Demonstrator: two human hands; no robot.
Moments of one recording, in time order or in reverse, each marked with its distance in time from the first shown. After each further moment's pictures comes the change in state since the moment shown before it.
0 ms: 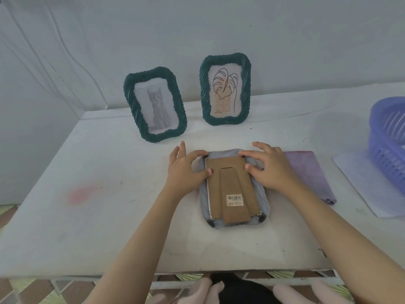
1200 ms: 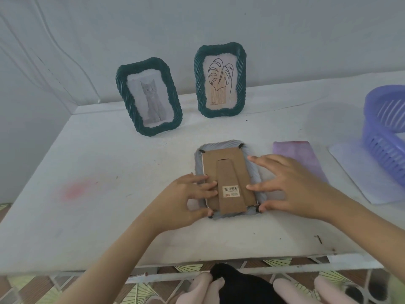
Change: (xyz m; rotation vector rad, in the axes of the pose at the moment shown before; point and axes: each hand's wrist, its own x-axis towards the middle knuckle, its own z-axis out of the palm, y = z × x) left_hand -0.062 -0.021 -0.011 0.108 -0.299 0.521; right_hand -0.068 0.009 -0.037 -0.223 -0.207 -0.428
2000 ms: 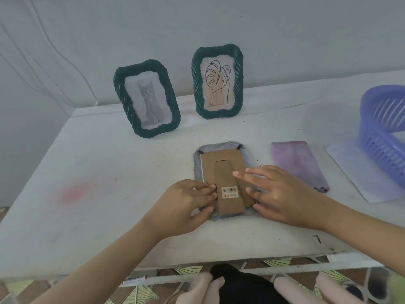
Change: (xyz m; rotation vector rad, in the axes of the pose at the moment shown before) left_hand -0.002 0.005 0.006 0.297 0.075 0.238; right_hand -0.002 -0.009 0.015 -0.258 0.139 -0.308
